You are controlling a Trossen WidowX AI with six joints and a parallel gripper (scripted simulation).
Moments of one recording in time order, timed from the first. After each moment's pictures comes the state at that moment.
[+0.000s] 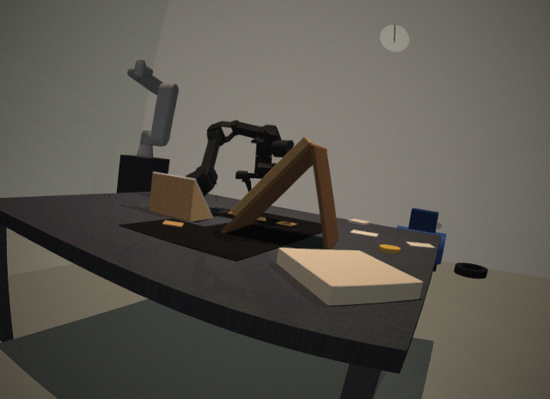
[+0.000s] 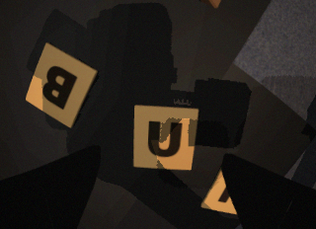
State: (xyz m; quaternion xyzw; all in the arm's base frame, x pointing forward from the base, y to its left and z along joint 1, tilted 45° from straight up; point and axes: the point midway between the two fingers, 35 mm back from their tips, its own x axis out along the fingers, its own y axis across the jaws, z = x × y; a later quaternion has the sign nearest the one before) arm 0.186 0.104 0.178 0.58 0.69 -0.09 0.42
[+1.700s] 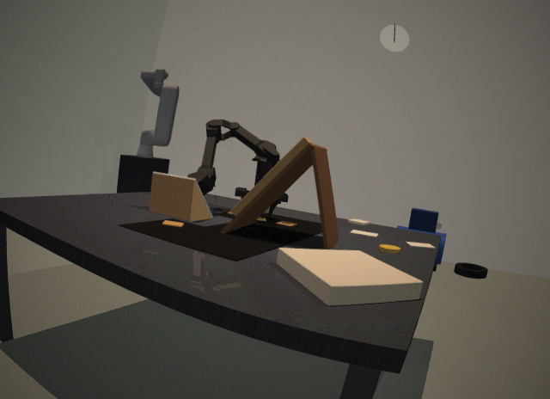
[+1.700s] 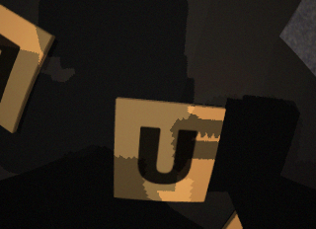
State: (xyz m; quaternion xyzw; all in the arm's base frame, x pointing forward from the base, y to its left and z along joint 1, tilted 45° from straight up) arm 0.175 0.162 0.144 0.54 0.72 -0.08 0.43
